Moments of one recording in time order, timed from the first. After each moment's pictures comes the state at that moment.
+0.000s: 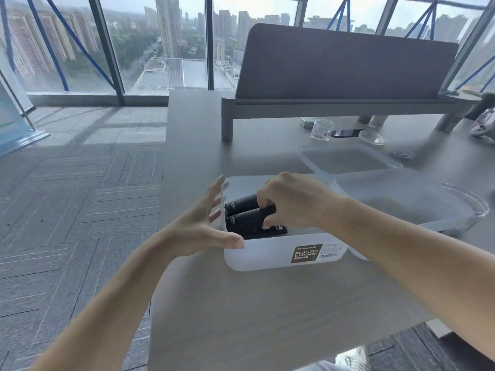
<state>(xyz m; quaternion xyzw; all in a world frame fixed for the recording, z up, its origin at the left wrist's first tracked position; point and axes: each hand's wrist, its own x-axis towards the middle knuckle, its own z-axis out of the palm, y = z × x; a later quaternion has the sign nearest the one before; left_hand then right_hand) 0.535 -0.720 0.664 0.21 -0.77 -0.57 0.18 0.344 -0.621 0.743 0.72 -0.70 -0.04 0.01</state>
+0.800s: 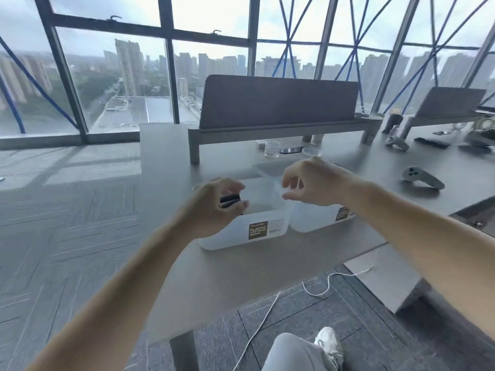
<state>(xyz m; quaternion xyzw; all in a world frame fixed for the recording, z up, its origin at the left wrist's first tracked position) 0.526 -0.611 0.748 0.22 -0.90 -0.26 0.28 0.325 -0.469 0.814 0.61 -0.79 0.07 0.05</state>
